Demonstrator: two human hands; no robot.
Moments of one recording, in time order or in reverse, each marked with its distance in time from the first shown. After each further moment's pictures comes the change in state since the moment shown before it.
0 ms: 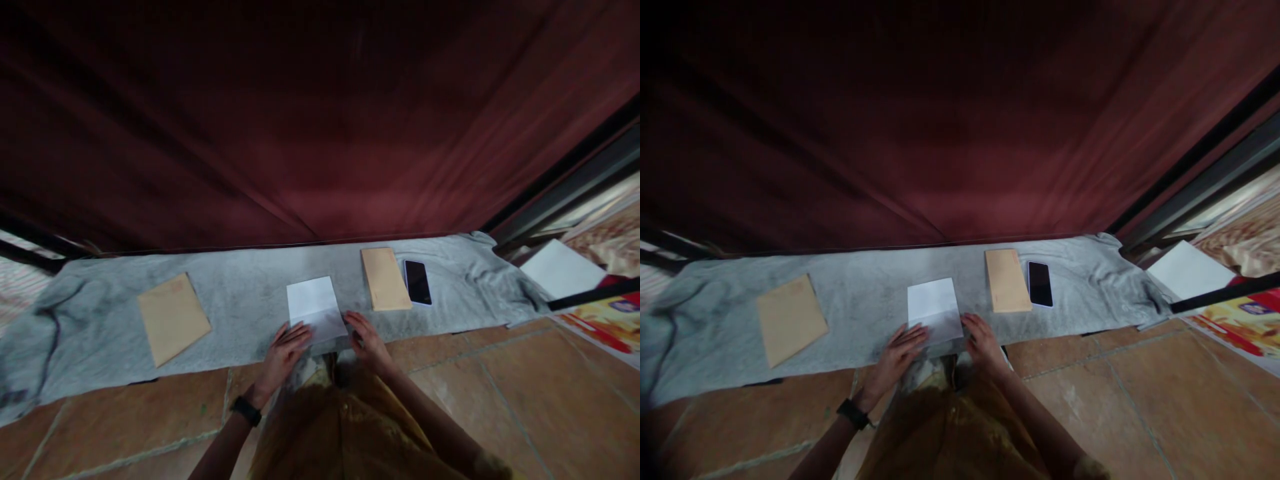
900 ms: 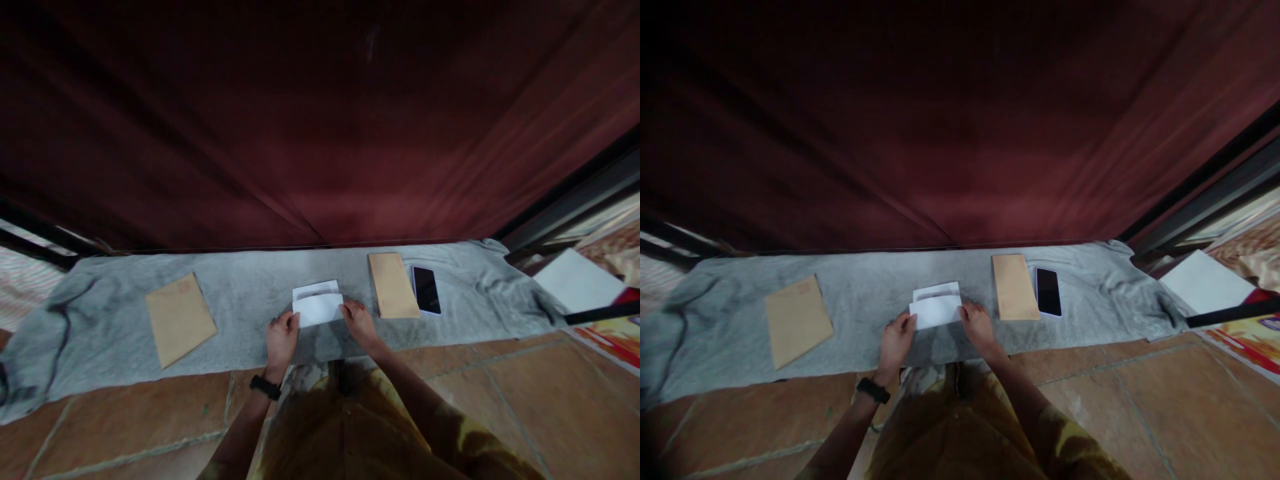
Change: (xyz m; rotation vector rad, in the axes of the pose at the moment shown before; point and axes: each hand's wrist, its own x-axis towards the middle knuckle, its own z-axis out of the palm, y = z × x) left_hand 0.054 0.006 -0.013 0.109 0.317 -0.622; right_hand 0.087 -0.006 0.033 -0.070 0.110 0.245
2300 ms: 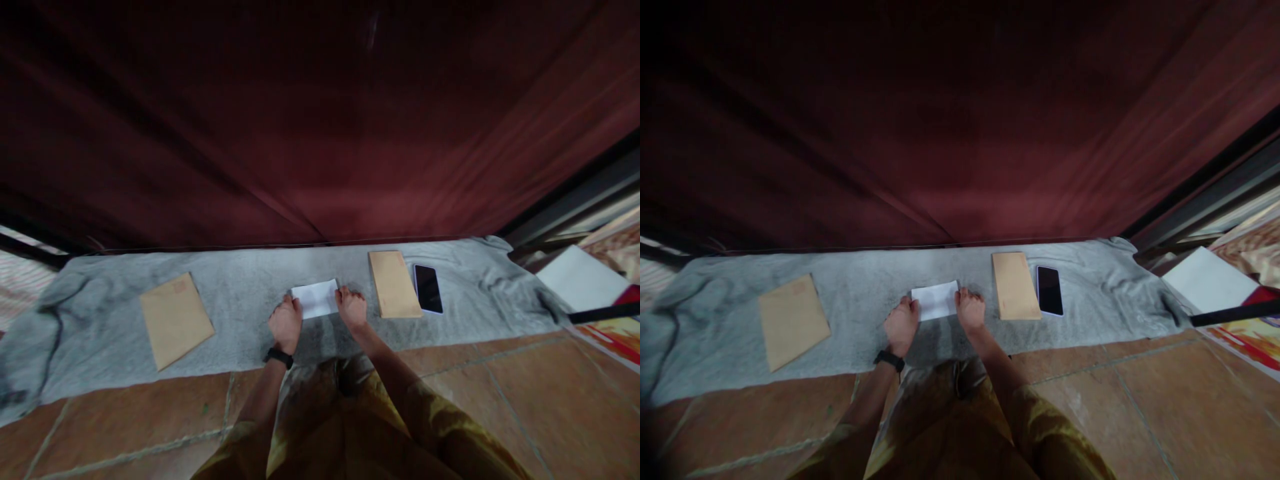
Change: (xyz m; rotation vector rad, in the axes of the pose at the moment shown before) left_hand 0.036 0.038 0.008 0.476 0.001 -0.211; right_hand 0.040 -0.002 0.030 -0.366 0.185 0.007
